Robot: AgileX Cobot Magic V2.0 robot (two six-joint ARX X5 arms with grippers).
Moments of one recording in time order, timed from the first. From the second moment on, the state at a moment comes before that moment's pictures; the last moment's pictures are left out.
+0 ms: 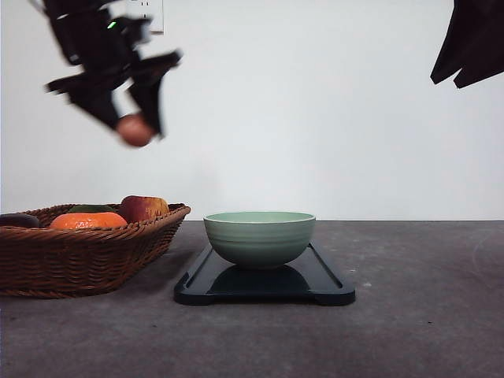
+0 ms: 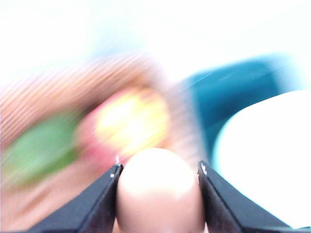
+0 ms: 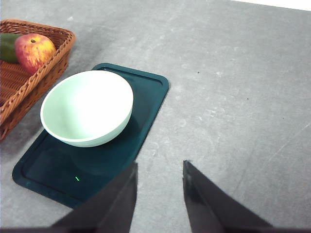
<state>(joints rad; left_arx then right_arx) -0.38 1.68 1.51 -0.62 0.10 -0.10 0.45 0.82 0.72 -0.40 0.02 0.13</state>
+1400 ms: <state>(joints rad) -0.63 2.05 1.51 -0.36 0.02 -0.10 0.45 0.82 0.72 -0.40 0.02 0.13</state>
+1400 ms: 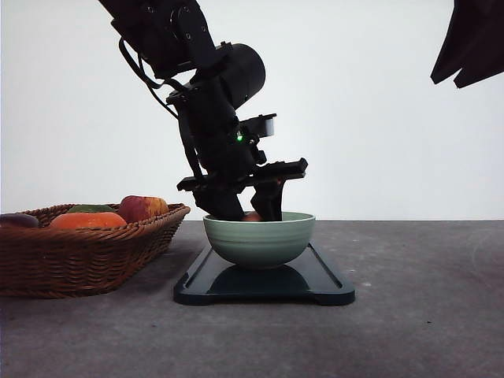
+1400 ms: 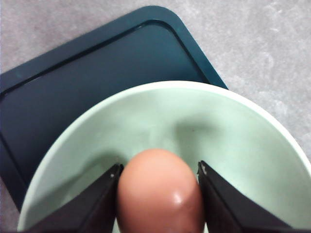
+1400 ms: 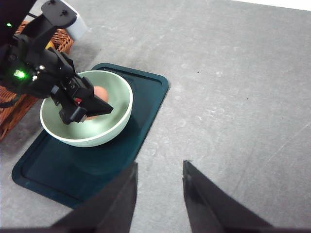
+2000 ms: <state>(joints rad) -0.65 2.08 1.51 -0.35 0.02 -0.10 0.45 0.82 0.72 -0.40 0.02 0.13</state>
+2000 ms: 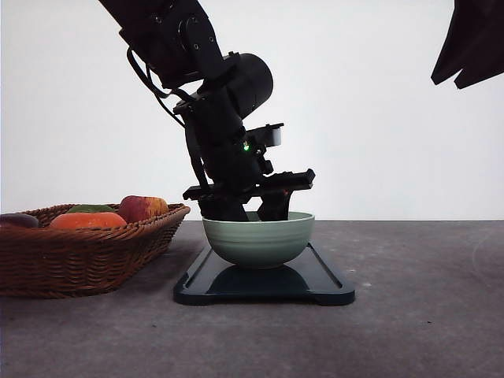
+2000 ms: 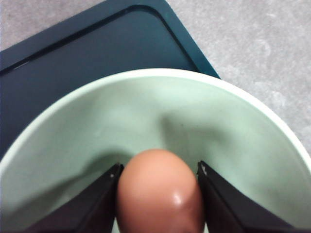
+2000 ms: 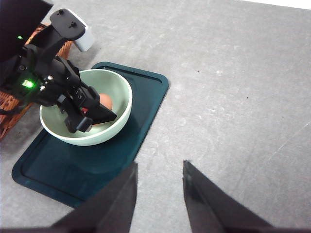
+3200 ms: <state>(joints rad) -0.65 1.71 1.55 -0.66 -0.01 -0.13 0.45 0.82 0.72 -0.42 0.02 0.13</state>
